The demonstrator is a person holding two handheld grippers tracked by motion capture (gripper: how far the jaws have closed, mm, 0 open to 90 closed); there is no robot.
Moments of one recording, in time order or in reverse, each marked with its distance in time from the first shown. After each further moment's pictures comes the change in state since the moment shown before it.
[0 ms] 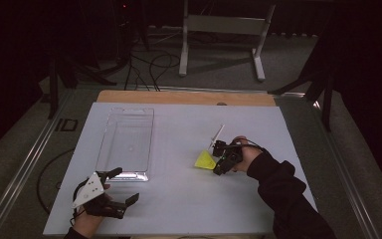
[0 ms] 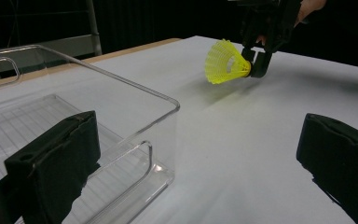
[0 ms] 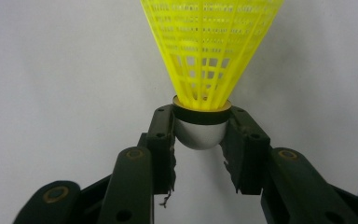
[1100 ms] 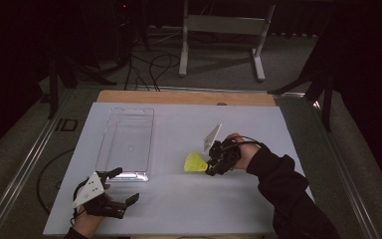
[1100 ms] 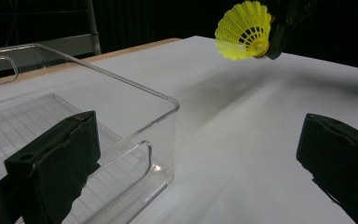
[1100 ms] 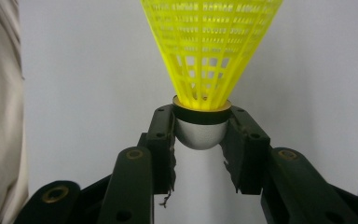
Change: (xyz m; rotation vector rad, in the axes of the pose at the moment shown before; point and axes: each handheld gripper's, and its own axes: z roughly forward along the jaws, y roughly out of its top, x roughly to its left) left arm 0.000 0.000 0.000 0.000 -0.003 -0.006; right arm 0.025 0.017 -0.033 -0.134 0.066 -0.249
